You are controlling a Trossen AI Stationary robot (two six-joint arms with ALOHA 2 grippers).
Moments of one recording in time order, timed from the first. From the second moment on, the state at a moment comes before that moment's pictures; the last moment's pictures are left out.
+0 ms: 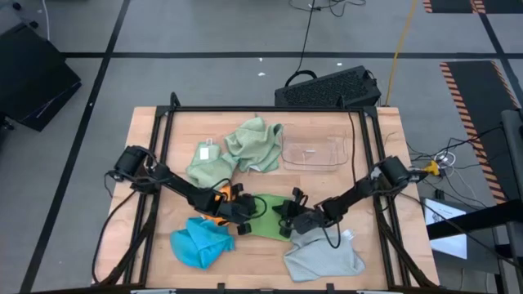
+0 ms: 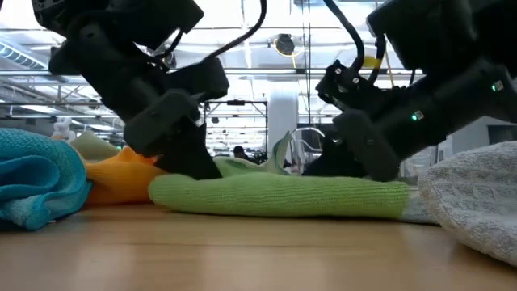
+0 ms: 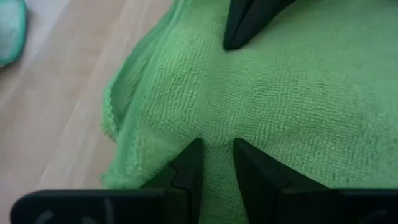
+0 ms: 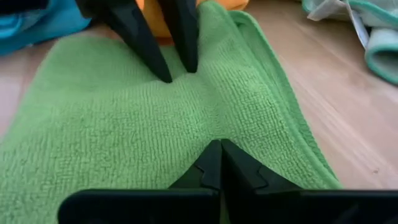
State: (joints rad) left arm -0.34 1.86 0.86 0.11 -0.35 -0.42; right arm 0.44 1.99 0.74 0.57 0.63 0.48
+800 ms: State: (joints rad) left arm -0.46 1.66 0.86 0.14 -0.29 -0.45; right arm 0.51 1.72 0.73 0.37 0.54 0.31
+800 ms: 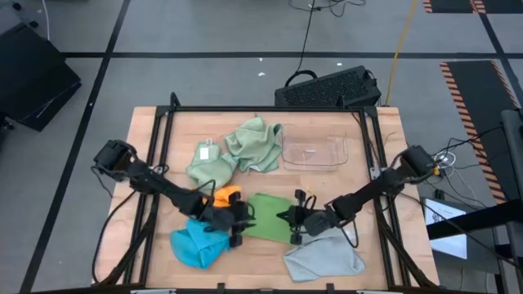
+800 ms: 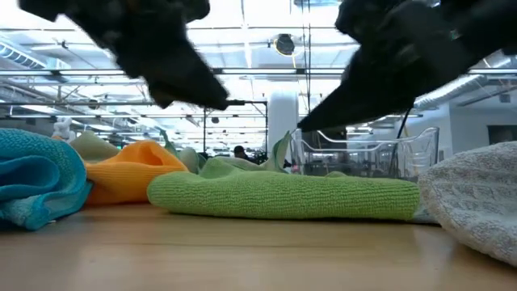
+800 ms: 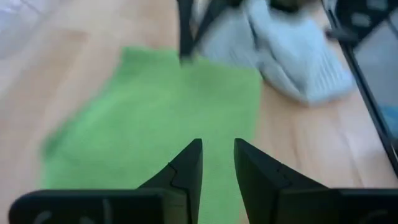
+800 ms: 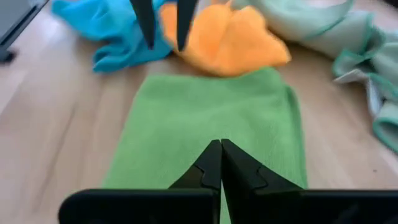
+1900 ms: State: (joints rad) left arm -0.55 2.07 1.29 -0.31 -0.56 -0.24; right arm 0.62 1.69 0.73 0.26 0.52 0.45
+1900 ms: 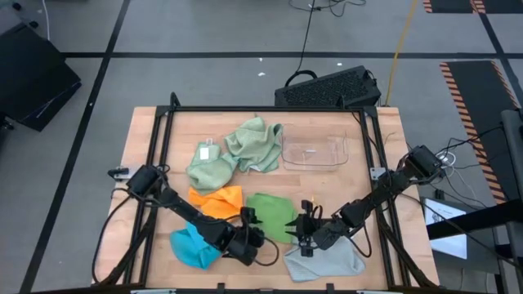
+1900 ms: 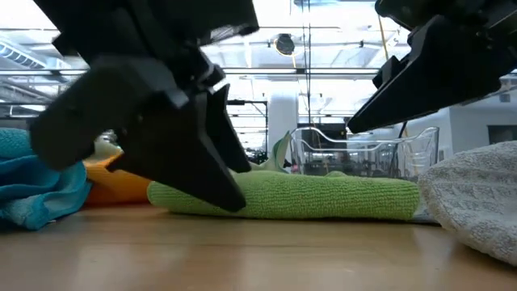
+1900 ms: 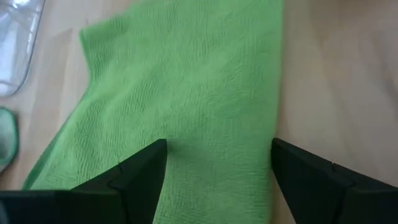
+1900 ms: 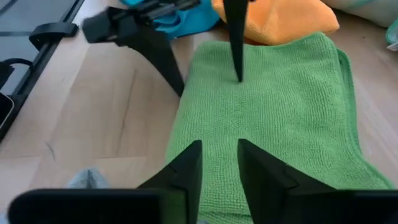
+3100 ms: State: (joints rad) left arm -0.36 1.93 1.25 -0.29 -0.18 -0.24; right arm 0.59 1.85 0.83 0.39 0.67 0.38
